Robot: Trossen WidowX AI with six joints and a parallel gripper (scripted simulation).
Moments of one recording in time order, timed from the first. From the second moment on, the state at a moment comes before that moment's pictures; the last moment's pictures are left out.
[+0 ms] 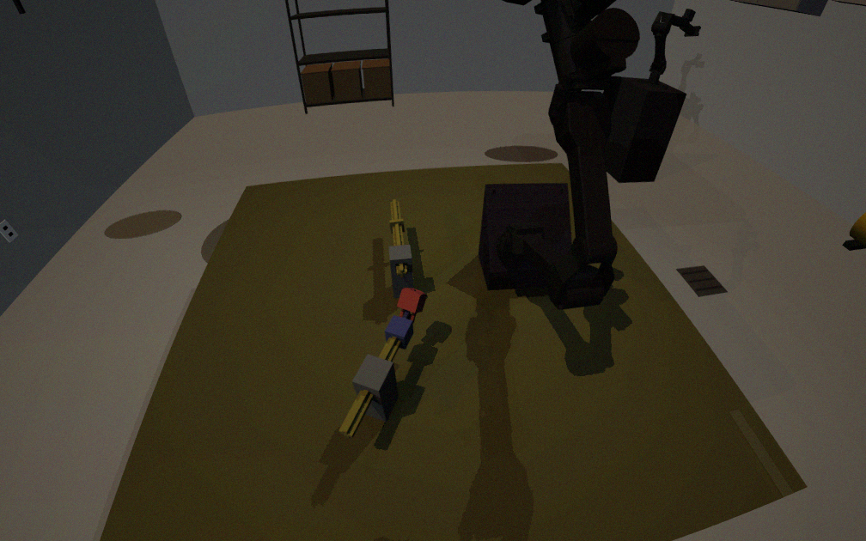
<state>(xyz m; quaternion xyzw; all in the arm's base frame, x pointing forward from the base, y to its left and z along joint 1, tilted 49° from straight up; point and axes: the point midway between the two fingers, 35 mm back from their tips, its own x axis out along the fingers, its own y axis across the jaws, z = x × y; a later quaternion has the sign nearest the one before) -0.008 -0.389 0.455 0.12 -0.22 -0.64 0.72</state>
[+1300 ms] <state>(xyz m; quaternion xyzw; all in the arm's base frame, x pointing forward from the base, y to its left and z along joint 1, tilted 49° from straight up) 0.163 -0.300 0.226 0.23 0.31 -0.32 0.87</state>
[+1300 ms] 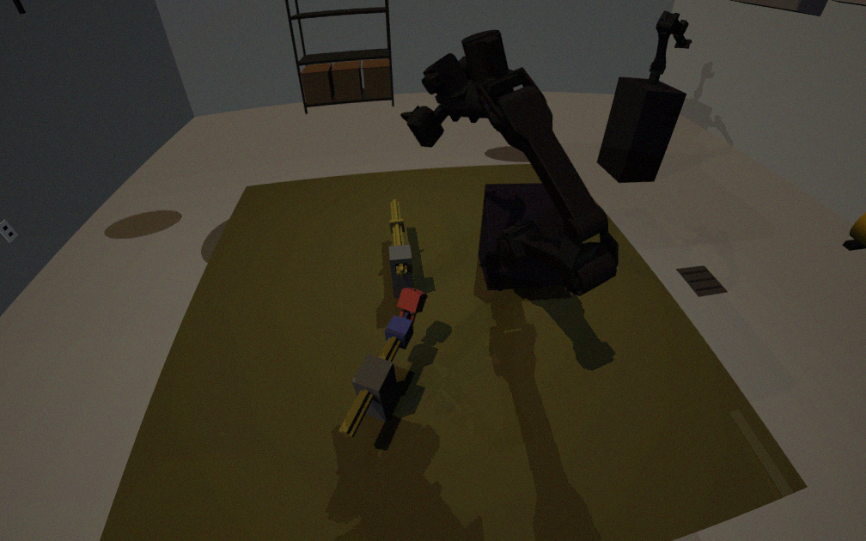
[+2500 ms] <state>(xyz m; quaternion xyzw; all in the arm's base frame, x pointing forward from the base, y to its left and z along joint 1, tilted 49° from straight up) 0.191 -0.078 0.175 0.28 0.49 0.20 0.80</state>
